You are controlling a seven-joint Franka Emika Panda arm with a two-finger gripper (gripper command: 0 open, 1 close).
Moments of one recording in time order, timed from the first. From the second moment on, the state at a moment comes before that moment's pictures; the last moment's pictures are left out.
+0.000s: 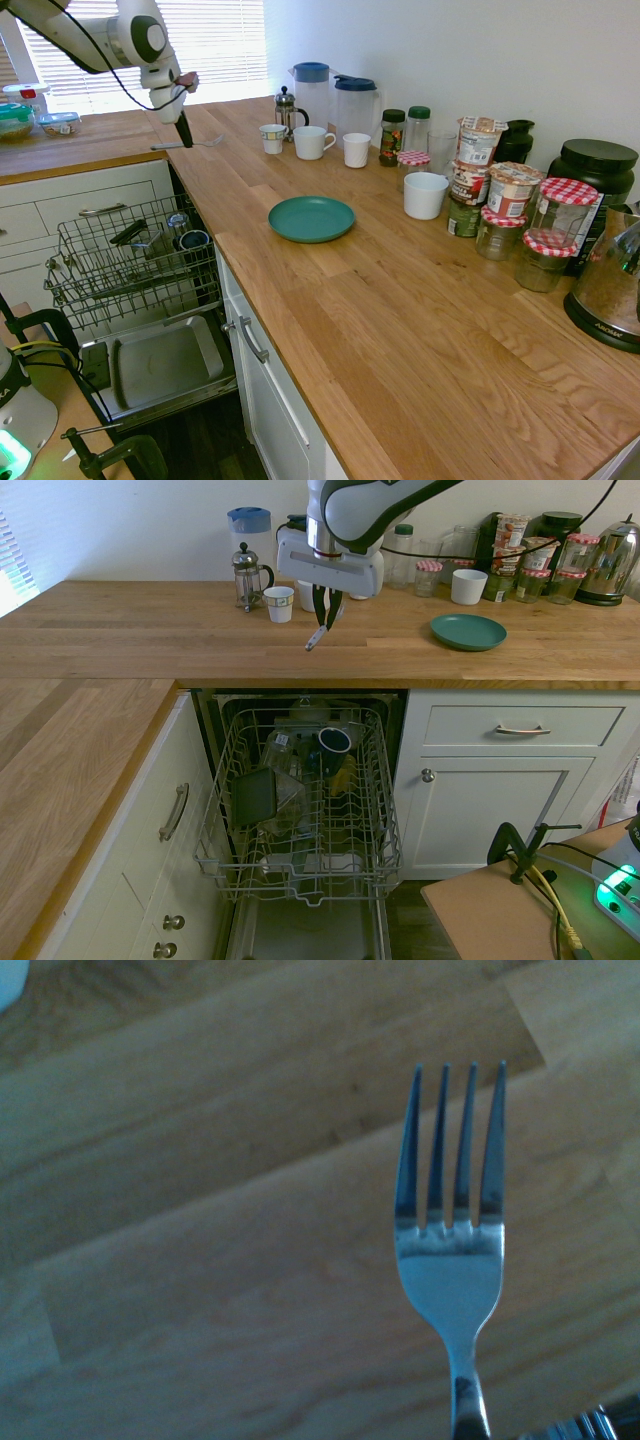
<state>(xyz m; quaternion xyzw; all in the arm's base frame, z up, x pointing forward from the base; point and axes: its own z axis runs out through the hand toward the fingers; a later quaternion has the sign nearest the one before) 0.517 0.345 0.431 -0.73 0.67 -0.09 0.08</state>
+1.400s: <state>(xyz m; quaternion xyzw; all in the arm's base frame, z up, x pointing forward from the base) 0.342 0.373 0.263 -0.85 0.52 -0.05 0.02</state>
